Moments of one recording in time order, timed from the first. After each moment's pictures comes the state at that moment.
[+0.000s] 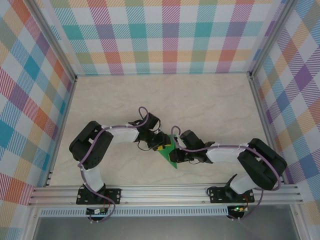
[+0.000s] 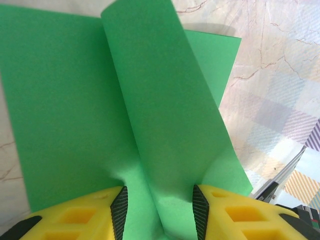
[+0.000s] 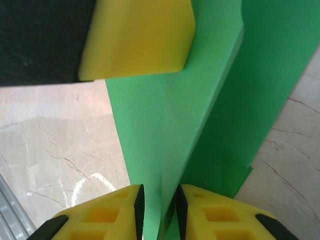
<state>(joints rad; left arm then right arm) -0.68 1.82 0.95 -0.20 0.53 -0.94 0.80 1.47 0.51 0.02 -0.34 0.61</state>
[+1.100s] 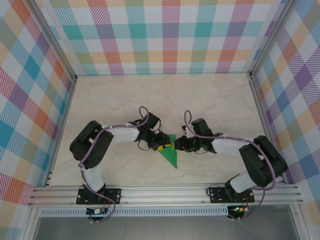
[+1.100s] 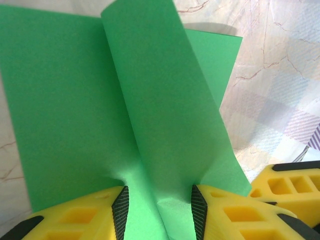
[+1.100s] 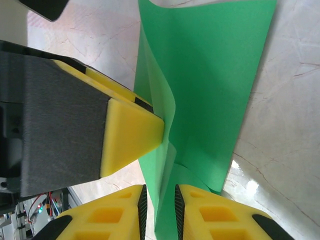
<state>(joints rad) -0.68 1.82 0.97 -0.22 0.53 -0.93 0.56 1.49 0.57 0.01 -0.62 0.66</state>
